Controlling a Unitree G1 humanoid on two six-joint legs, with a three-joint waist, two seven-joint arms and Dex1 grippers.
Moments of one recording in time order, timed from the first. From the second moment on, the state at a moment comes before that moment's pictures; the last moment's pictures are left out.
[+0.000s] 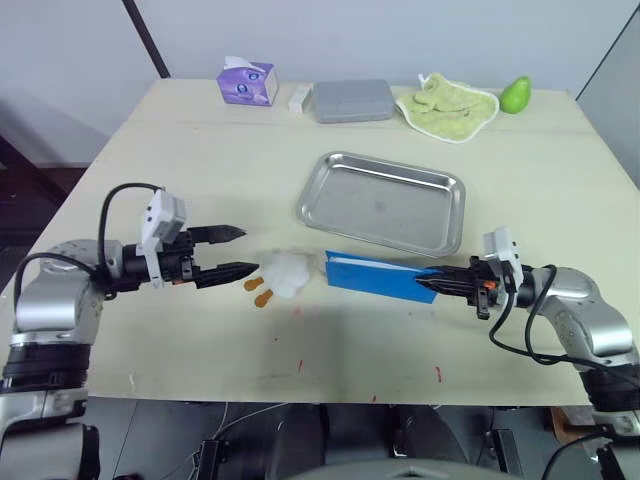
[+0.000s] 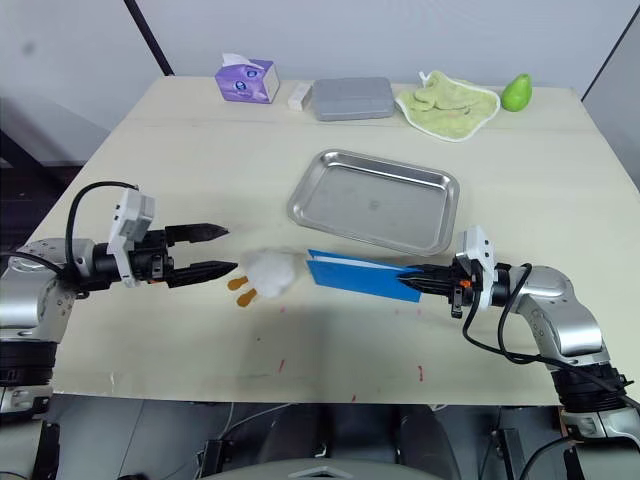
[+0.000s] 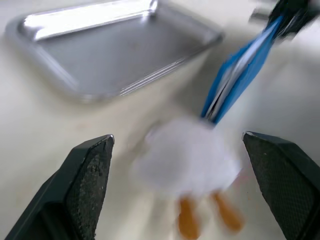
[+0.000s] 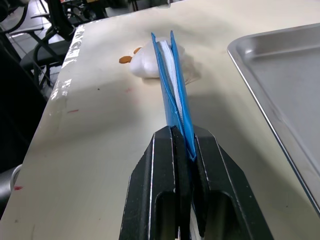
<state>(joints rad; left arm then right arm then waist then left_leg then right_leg) -0.34 0.92 0.19 0.06 -0.58 0.52 -1.35 -0.28 -0.60 0.05 -0.04 0.49 0.29 1.24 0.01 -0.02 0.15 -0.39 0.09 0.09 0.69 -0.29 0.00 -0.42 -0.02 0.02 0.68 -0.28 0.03</state>
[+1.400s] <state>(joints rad) -0.50 0.63 -0.09 0.14 -0.36 0.29 -1.32 -0.33 -0.62 0.08 -0.02 0.47 0.29 1.29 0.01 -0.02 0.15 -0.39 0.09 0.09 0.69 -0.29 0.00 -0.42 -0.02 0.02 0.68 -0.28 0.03</state>
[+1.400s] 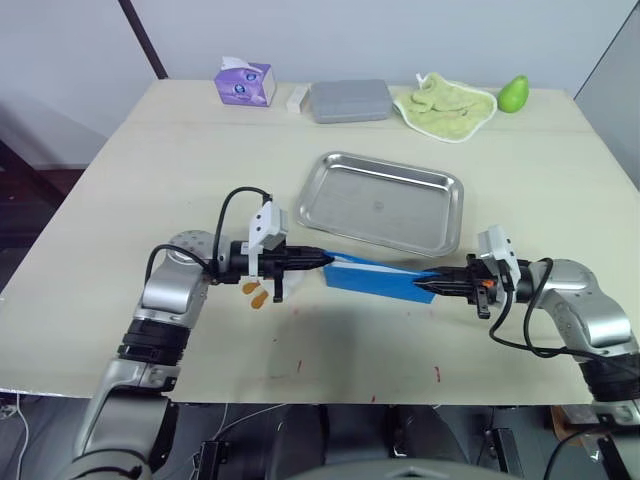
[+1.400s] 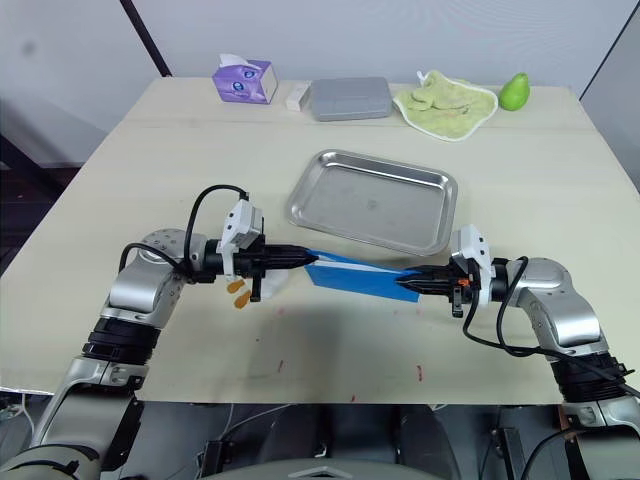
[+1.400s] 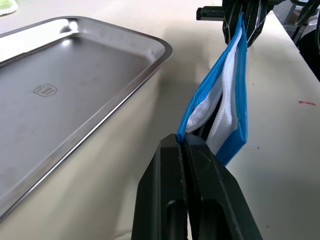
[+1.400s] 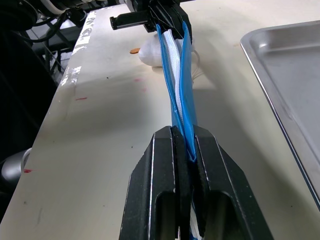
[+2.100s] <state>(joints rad) -0.47 0.63 -0.09 0.09 -0.38 0.35 -1.31 -0.37 -0.62 0.09 0.02 0.45 0.32 1.28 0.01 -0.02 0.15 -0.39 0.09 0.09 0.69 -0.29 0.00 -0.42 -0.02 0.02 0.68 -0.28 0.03</state>
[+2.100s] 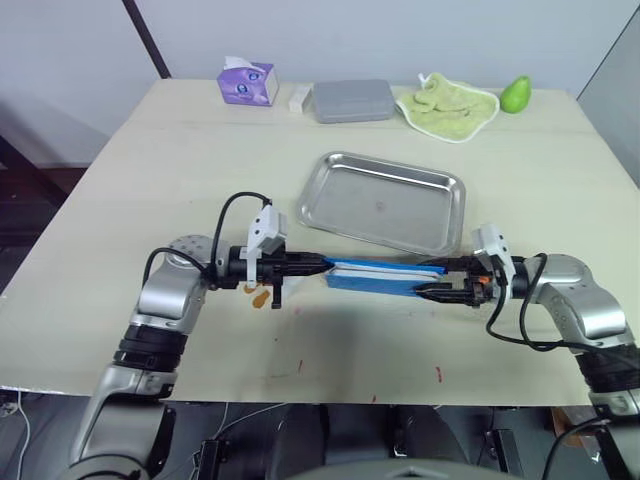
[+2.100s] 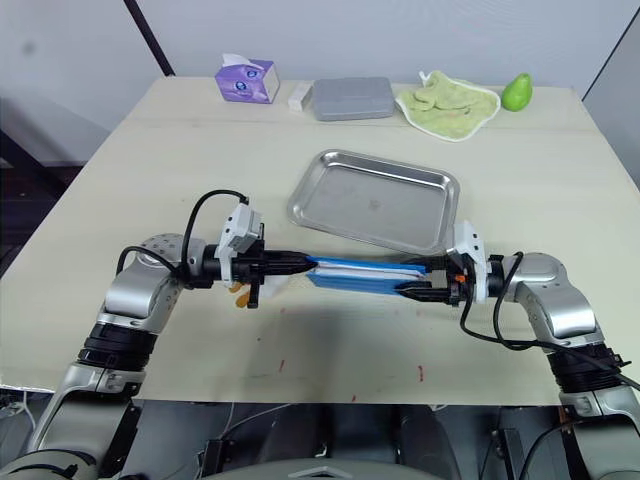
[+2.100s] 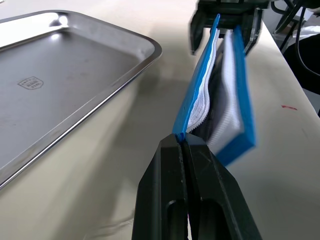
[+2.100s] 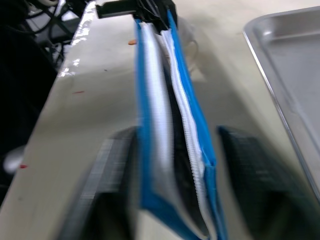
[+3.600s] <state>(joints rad) -0.49 0.65 -0.09 0.06 -0.52 0.57 -1.39 -0.27 -0.82 0.09 -0.30 0.63 0.78 1.06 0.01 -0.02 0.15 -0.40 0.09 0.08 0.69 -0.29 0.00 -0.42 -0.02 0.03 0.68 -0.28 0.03</state>
